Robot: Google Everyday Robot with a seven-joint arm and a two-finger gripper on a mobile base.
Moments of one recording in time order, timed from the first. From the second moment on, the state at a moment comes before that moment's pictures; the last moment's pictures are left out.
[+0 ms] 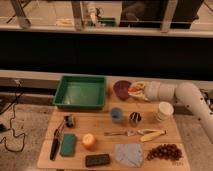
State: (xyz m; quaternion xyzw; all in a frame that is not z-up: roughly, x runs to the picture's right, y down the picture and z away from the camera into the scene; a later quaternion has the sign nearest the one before) arm 0.160 -0.008 0.728 -0.01 -0.40 0.19 0.90
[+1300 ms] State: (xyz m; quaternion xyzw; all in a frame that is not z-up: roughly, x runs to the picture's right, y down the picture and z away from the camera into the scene) arm 0.230 -0.014 0.736 0.03 -0.34 0.25 0.91
